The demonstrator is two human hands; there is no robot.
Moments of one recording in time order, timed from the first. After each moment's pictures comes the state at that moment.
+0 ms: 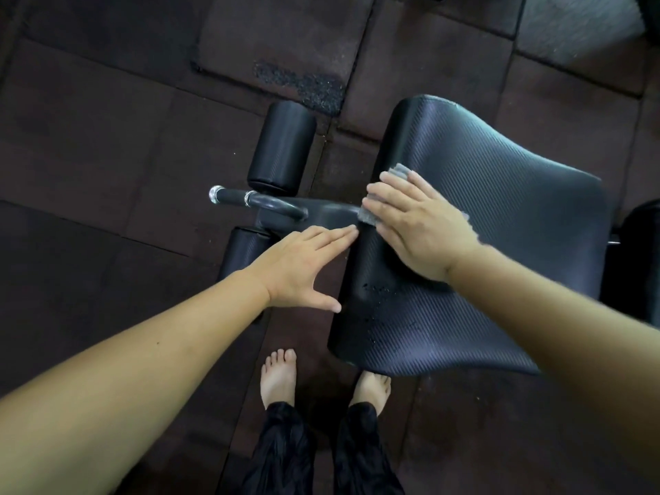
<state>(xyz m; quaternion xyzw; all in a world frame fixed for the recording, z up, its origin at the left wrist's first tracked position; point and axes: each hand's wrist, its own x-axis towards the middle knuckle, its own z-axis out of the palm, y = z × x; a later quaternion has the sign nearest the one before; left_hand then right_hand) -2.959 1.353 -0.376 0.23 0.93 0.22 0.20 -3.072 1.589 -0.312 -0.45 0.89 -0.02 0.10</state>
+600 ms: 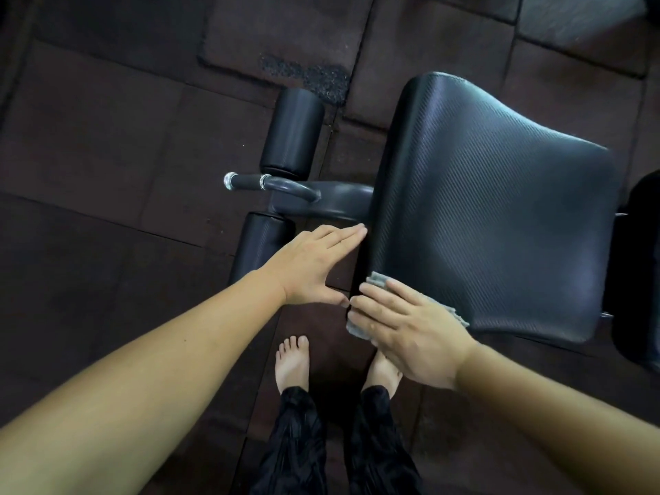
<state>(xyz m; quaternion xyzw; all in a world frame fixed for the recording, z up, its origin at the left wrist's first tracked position) -2.919 1.354 -0.379 0.24 0.93 0.22 0.19 -2.898 1.616 -0.312 -0.57 0.80 -0.01 0.16</state>
